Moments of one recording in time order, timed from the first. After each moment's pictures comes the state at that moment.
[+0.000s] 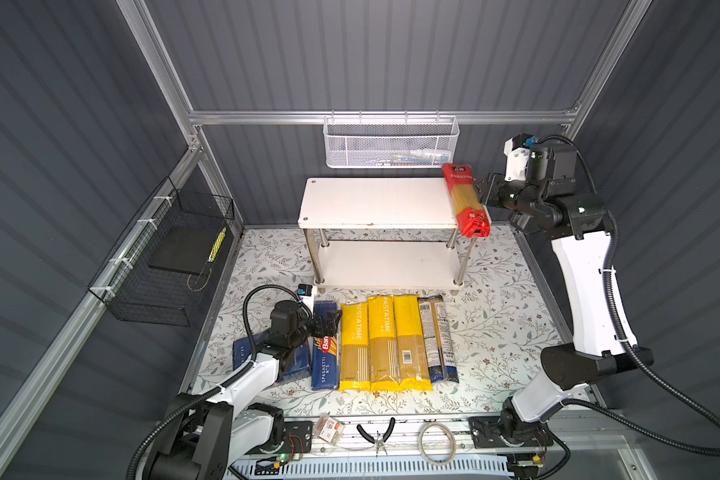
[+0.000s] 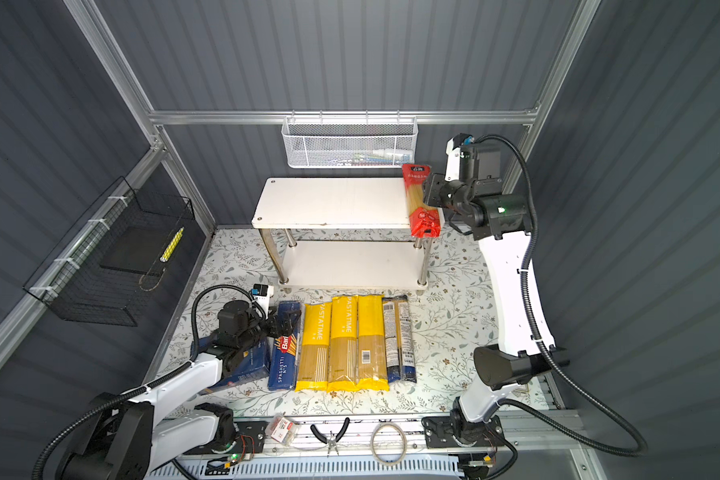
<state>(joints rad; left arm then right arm) -0.28 1.13 0.35 0.27 0.30 -0.22 0.19 1.65 2.25 -1.02 -0.05 0.25</state>
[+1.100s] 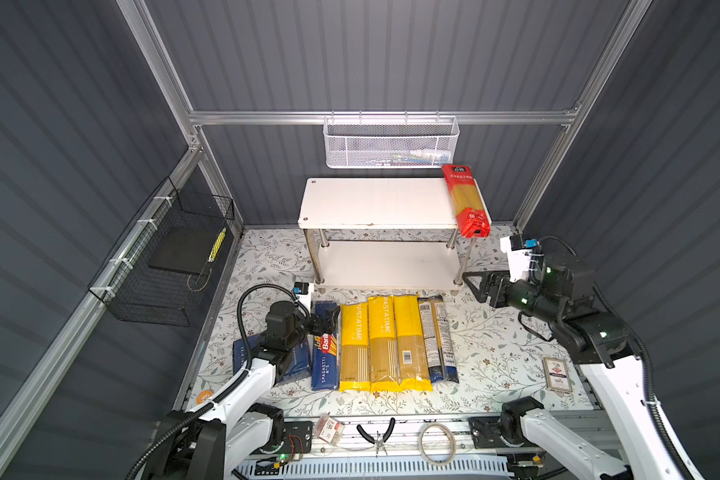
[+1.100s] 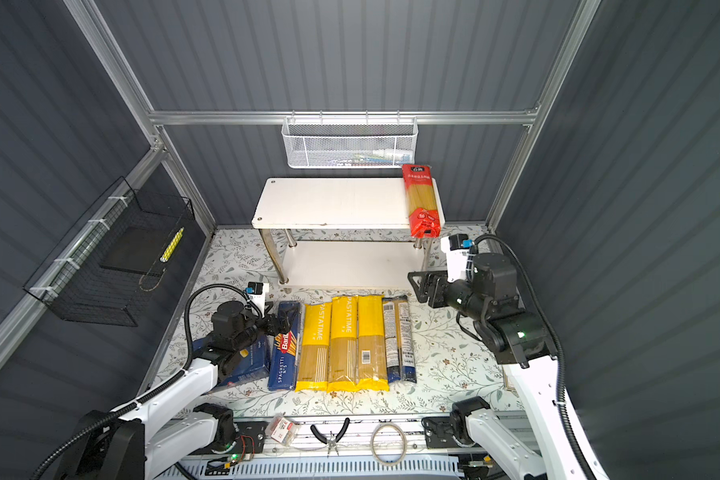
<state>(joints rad) -0.28 1.04 0.35 0.27 0.27 -0.21 0.25 0.86 1.14 -0.76 -0.36 0.32</state>
